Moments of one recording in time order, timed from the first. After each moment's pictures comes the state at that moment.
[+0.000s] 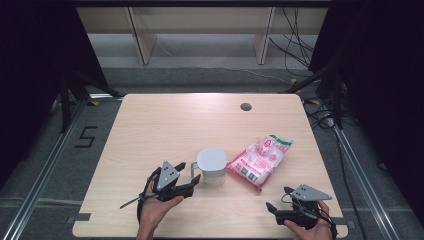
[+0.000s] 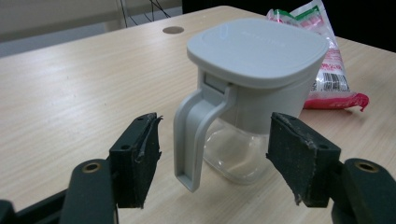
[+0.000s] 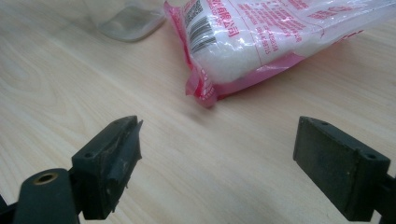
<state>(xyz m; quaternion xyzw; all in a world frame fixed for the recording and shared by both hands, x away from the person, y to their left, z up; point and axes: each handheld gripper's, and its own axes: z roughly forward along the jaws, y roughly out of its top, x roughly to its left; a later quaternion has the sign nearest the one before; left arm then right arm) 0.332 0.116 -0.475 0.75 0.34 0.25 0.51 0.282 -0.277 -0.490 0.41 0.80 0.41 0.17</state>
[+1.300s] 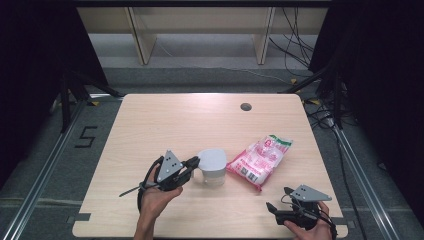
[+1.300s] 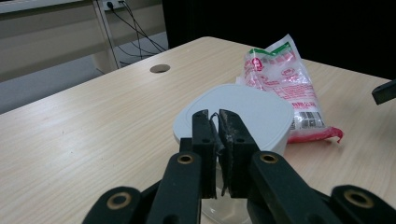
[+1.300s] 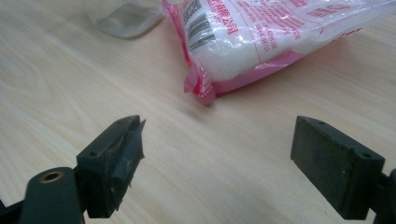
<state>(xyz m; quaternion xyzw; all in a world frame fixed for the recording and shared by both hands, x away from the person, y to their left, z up) 0.343 0.108 -0.440 0.75 0.30 0.25 0.53 0.280 -0.277 -0.491 0.41 0.81 0.39 0.18</state>
